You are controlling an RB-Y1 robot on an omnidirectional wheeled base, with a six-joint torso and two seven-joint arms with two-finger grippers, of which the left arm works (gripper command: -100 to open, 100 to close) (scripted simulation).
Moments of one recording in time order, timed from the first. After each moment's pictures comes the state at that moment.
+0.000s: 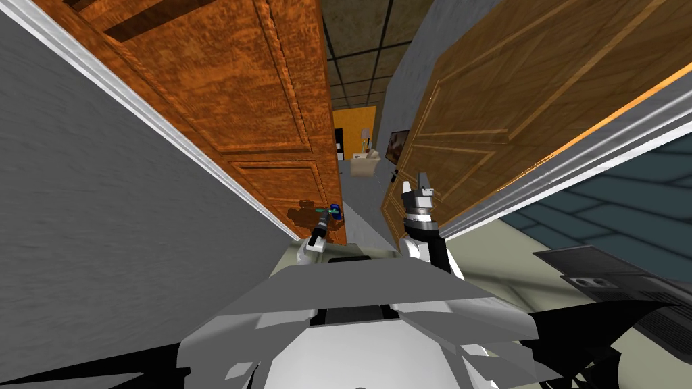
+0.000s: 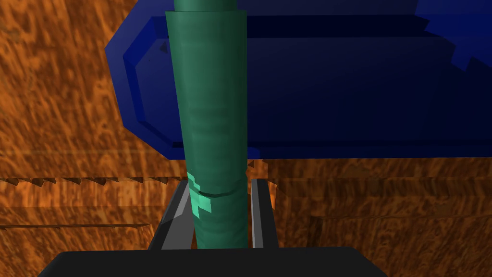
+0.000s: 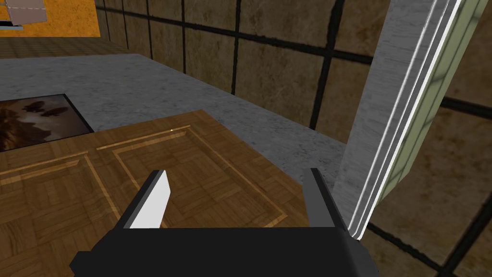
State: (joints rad) arm 0.02 0.10 -0.18 -1.33 0.00 -0.30 0.10
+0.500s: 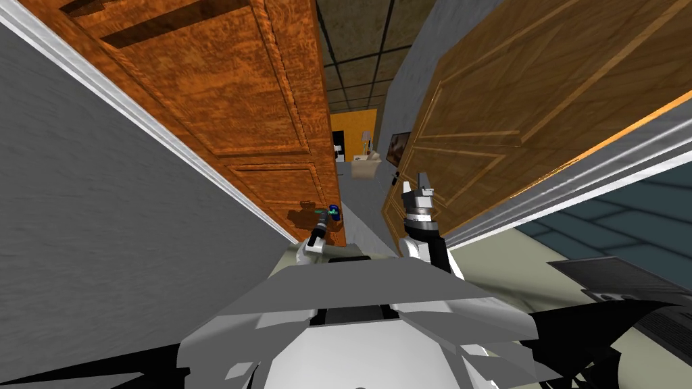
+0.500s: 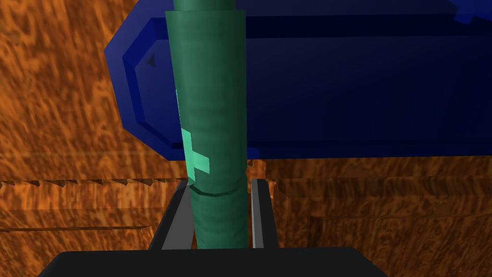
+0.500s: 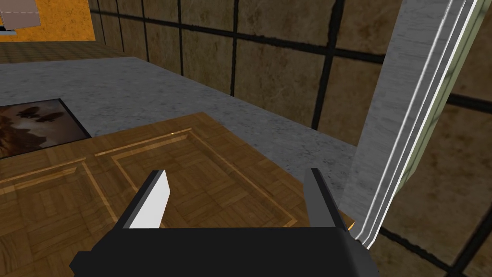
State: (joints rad) arm 0.03 0.10 -0.16 -1.32 0.00 -0.29 0.09
